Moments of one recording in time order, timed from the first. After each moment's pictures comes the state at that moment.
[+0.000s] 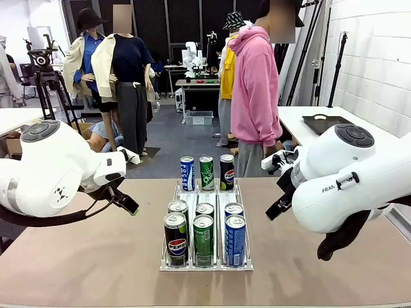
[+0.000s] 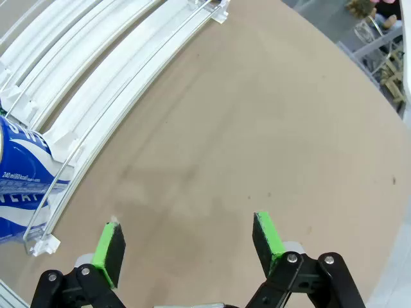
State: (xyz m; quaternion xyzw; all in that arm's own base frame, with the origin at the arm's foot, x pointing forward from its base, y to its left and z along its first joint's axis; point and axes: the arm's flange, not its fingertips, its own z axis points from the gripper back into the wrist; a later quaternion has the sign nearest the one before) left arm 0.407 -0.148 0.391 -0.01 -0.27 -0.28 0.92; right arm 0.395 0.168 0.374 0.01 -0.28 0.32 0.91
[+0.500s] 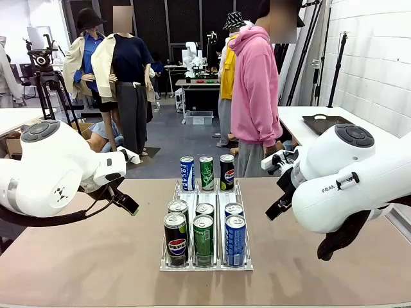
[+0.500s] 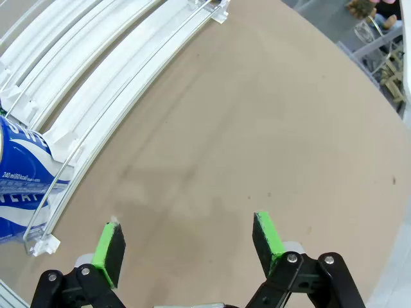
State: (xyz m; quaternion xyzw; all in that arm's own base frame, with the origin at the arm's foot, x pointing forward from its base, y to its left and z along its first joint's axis) left arm 0.407 -0.148 0.391 -0.01 -0.27 -0.28 0.92; right arm 0.395 0.168 0.374 0.01 -0.28 0.32 0.91
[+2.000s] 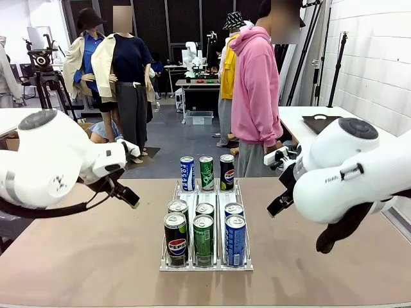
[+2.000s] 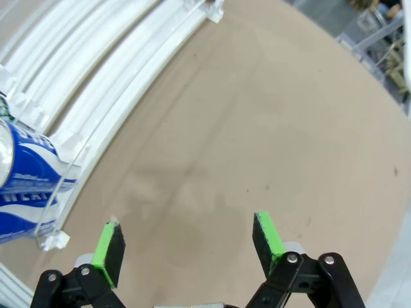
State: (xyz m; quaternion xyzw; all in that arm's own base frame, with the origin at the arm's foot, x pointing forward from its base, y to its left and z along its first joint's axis) left arm 0.410 -0.151 0.428 -0.03 -0.27 -0.29 0.92; right arm 0.397 0.160 0.396 0.03 -0.26 0.30 0.92
